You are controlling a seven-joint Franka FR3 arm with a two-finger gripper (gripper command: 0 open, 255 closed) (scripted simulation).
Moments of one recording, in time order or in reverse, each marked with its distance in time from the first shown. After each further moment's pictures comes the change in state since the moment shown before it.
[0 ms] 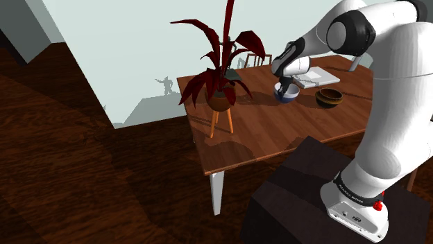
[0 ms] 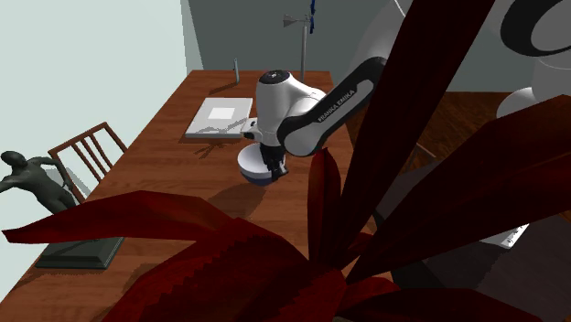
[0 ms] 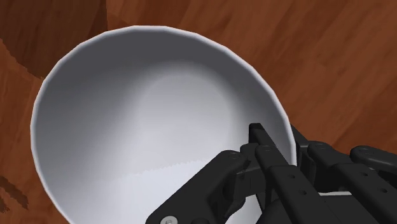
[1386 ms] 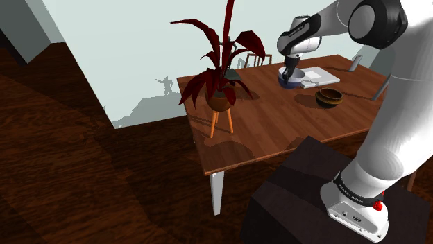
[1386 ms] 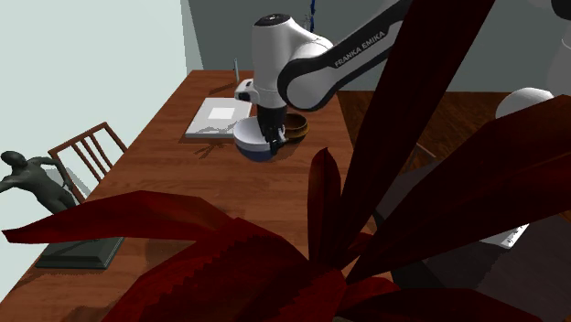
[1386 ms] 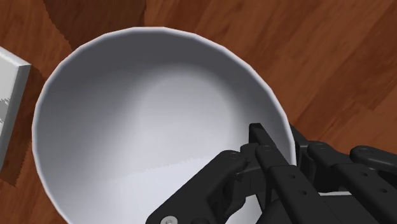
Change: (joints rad) arm 0.039 -0.183 -0.050 0.045 -0.079 -0.221 0.037
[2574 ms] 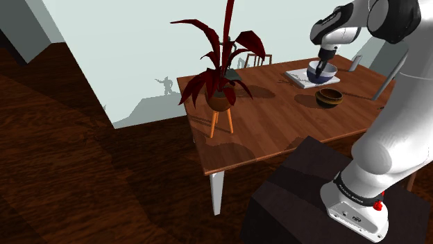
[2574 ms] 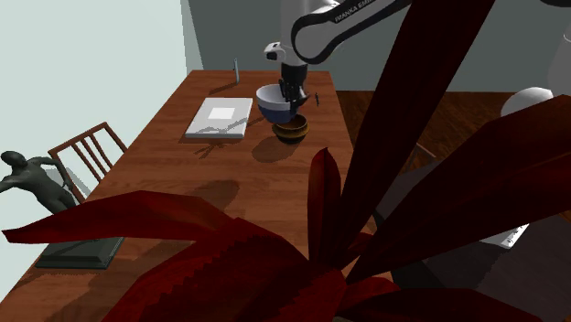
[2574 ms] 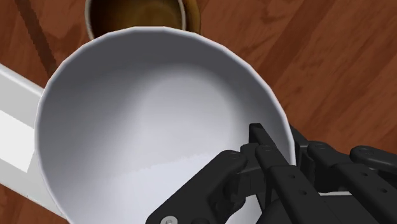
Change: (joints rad) arm -0.187 -0.059 -0.096 0.011 0.024 -0.057 -0.295
